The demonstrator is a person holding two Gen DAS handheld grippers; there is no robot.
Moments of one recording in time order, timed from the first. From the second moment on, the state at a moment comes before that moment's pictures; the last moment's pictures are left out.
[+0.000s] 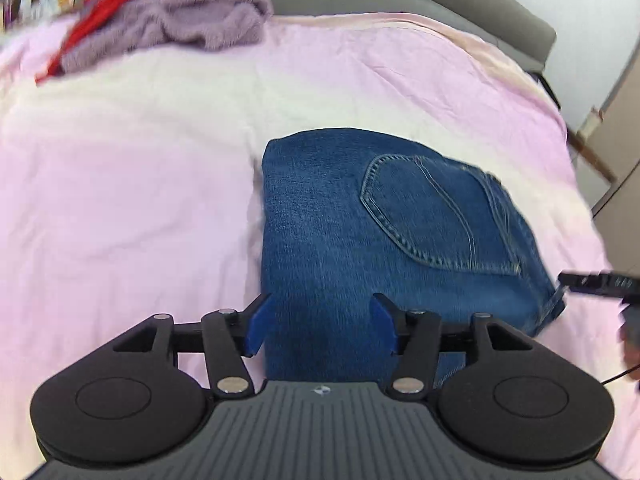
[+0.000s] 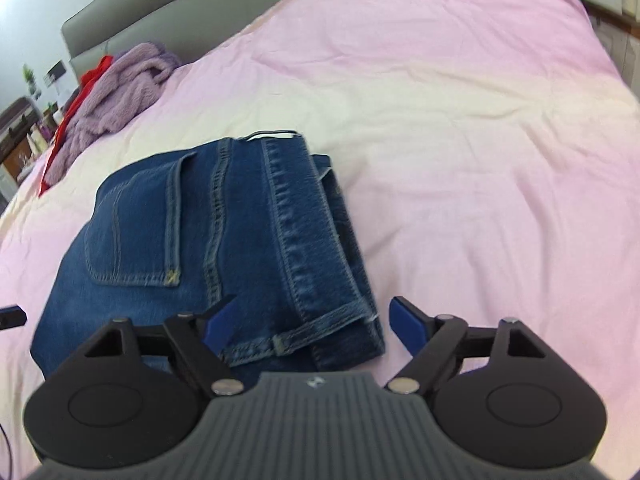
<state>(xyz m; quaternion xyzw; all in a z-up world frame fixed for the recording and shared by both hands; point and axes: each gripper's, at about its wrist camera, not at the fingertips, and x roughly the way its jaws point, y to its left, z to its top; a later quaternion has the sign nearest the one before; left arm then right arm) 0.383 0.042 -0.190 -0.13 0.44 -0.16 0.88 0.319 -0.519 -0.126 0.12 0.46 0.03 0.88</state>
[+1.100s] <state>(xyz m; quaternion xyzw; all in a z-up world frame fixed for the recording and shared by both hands) 0.444 0.048 -0.158 -0.18 0.44 -0.22 0.85 0.381 -0.513 -0.129 0.27 0.47 0.14 0.83</state>
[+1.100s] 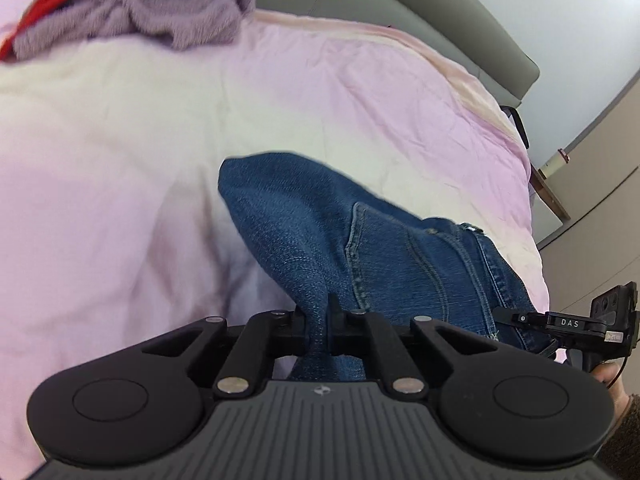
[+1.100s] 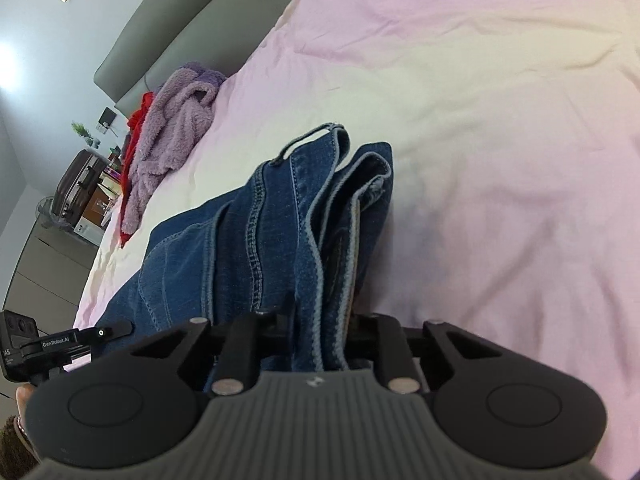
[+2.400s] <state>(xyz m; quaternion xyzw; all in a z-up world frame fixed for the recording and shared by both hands) 0.377 0.239 -0.194 -0.04 0.48 -0.07 0.87 0.294 -0.216 -0.176 0.16 0.51 0.15 0.84</state>
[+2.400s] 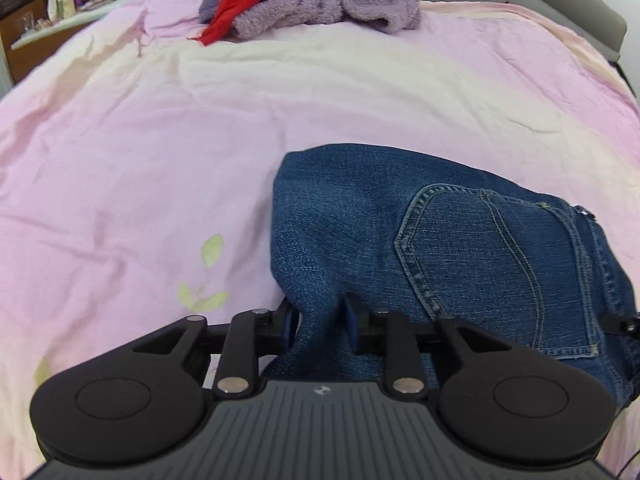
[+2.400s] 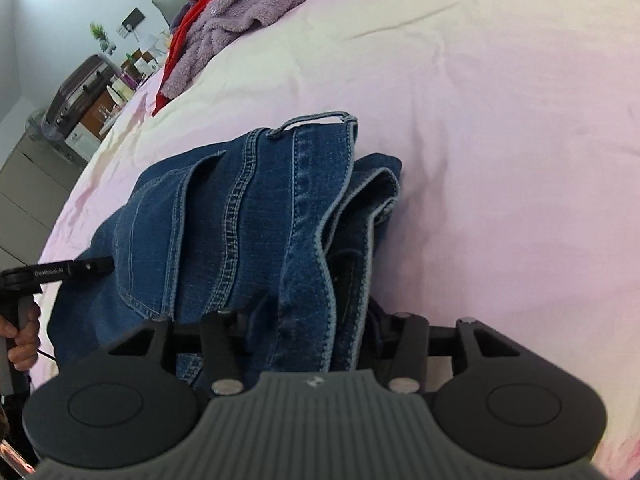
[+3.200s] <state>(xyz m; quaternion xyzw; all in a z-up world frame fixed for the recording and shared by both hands) 0.061 0.103 0.126 0.13 0.15 0.02 0.98 0.028 -0.251 0.182 -0.03 0.16 0.11 0.98</state>
